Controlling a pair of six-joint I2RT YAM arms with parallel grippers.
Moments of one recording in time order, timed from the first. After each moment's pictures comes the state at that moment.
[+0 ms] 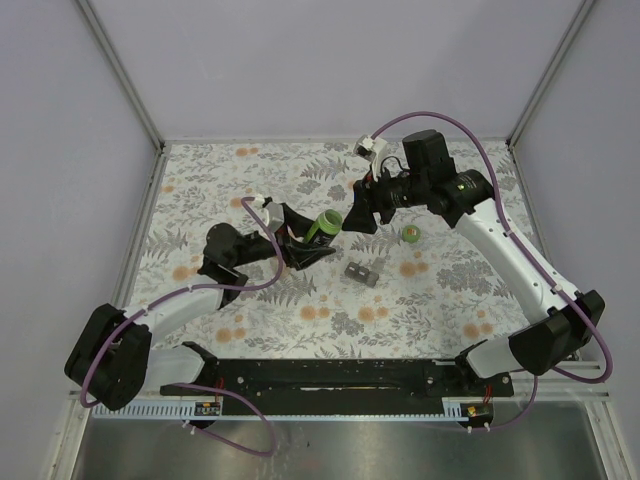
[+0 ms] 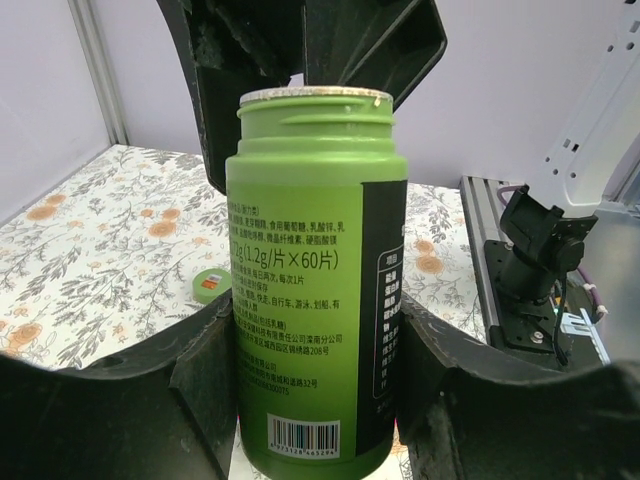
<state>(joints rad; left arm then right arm) -0.54 1.21 0.55 0.98 0.83 -0.28 0.52 1.44 1.54 -0.75 -0.70 -0.05</state>
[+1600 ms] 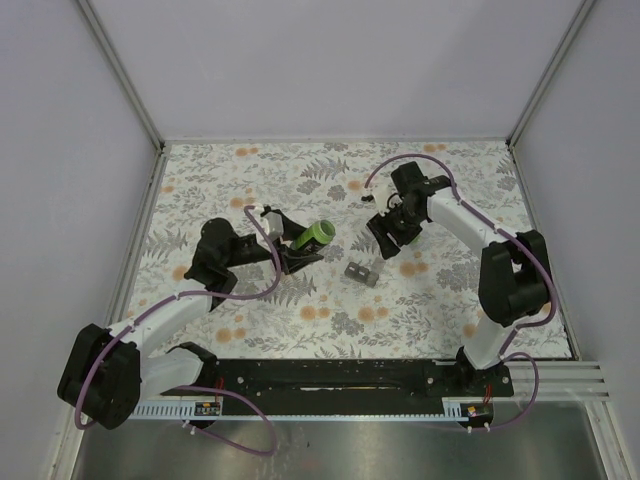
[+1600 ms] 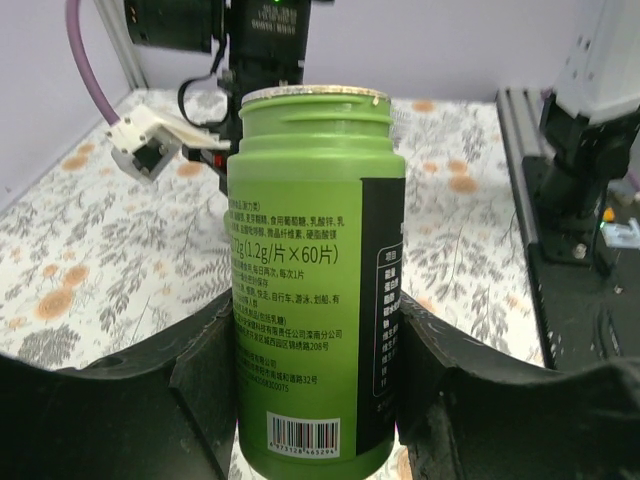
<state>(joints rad) -0.47 1.11 0.55 0.70 0.92 -0.04 0.38 1.73 1.34 -0.87 -0.28 -0.37</state>
